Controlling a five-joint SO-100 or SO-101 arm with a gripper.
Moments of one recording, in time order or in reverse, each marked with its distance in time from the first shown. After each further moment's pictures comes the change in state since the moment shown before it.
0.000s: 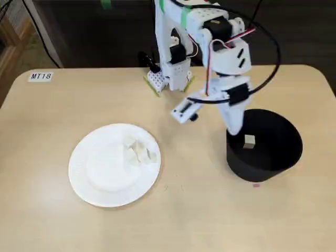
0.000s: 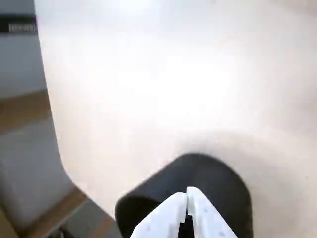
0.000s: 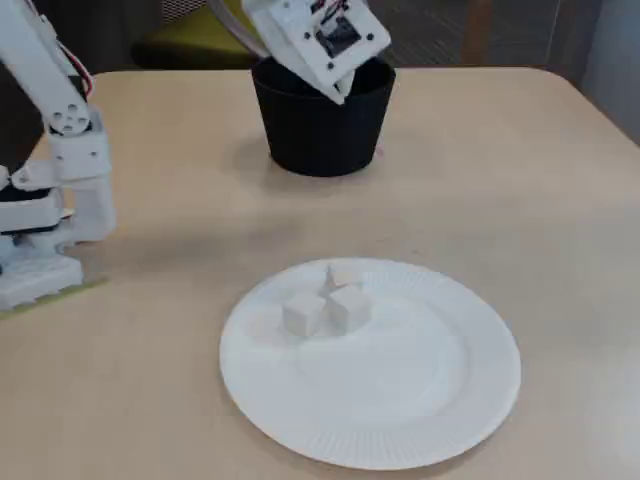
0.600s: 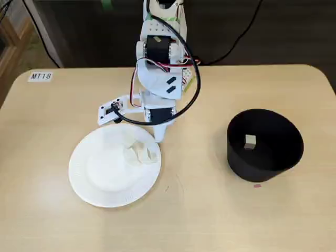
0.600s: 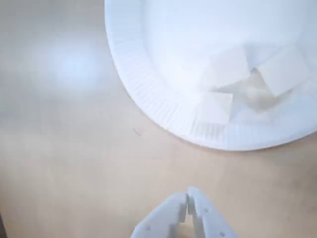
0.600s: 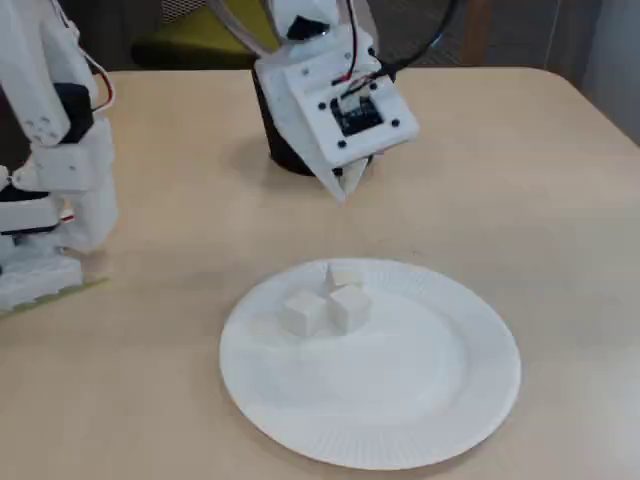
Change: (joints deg) arm 23.1 -10.5 -4.1 7.6 -21.4
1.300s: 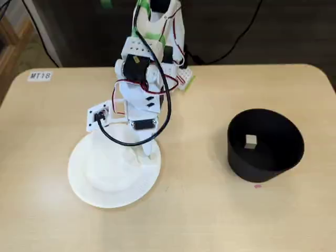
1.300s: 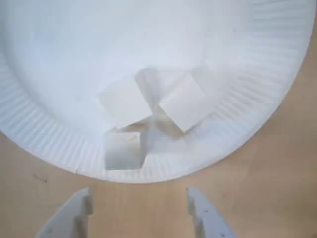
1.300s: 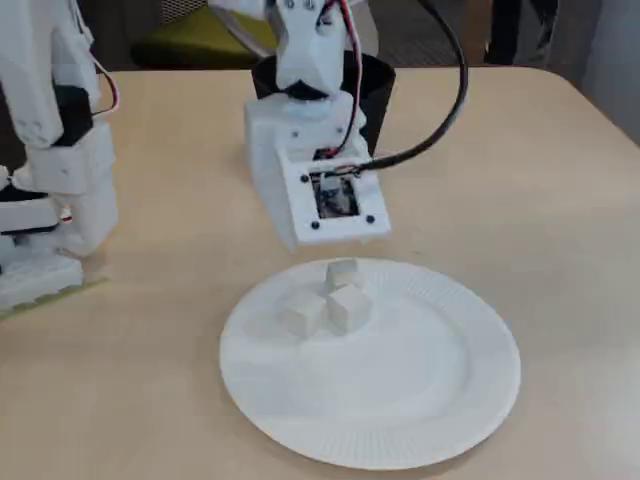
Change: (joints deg) arm 5.7 -11.1 -0.9 7.5 -3.8
